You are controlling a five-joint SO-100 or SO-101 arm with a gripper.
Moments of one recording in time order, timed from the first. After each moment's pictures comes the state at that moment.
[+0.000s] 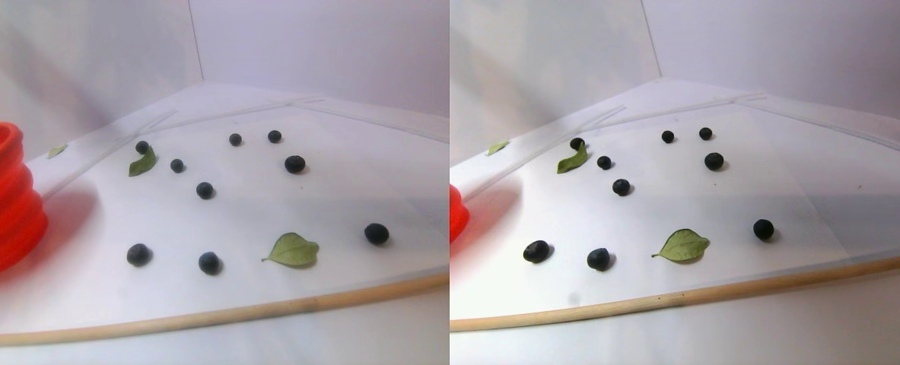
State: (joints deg) arm 10.8 189.8 104.6 101.5 -10.6
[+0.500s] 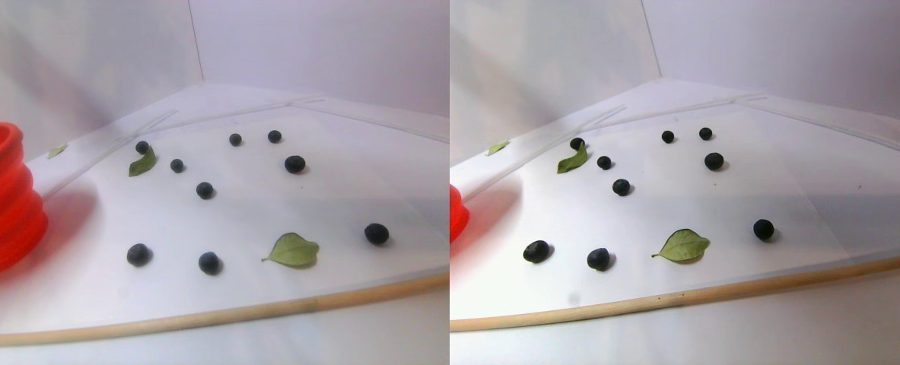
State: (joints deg) arm 10.8 189.8 104.6 101.5 -10.6
